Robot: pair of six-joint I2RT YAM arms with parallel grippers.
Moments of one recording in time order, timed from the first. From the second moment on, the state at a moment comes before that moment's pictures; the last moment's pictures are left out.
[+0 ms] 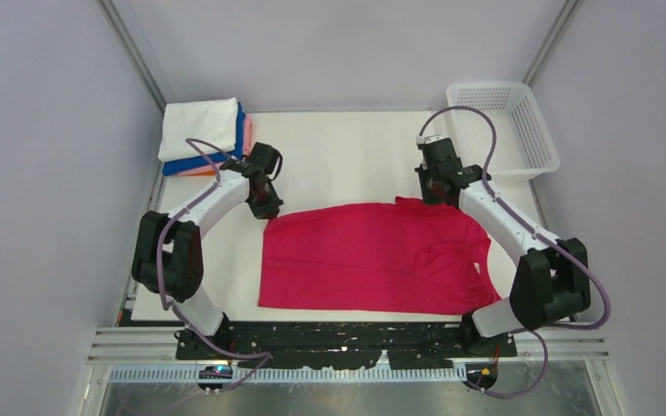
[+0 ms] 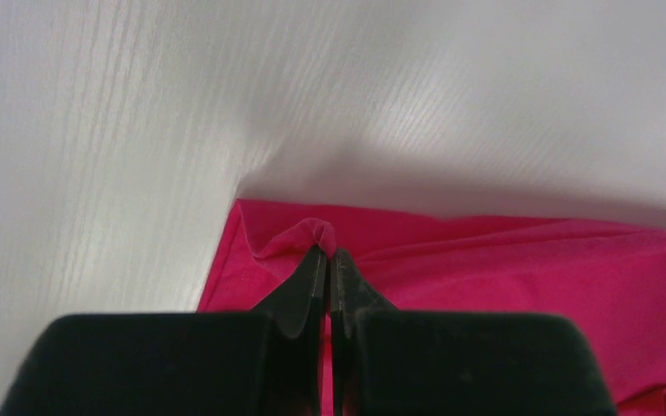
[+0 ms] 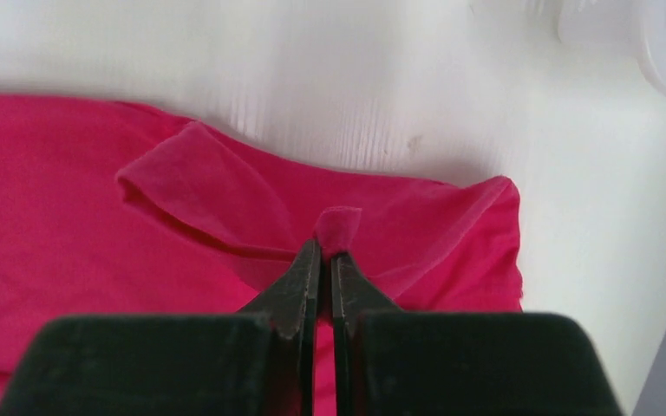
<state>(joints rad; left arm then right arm) -0.34 1.70 1.24 -0.79 -0.14 -0.78 0.29 1.50 1.13 -0.58 0.22 0.08</state>
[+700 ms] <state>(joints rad) -0.40 1.44 1.01 -0.78 -0.22 -0.78 0.44 1.06 1.01 -0.95 0.40 0.20</state>
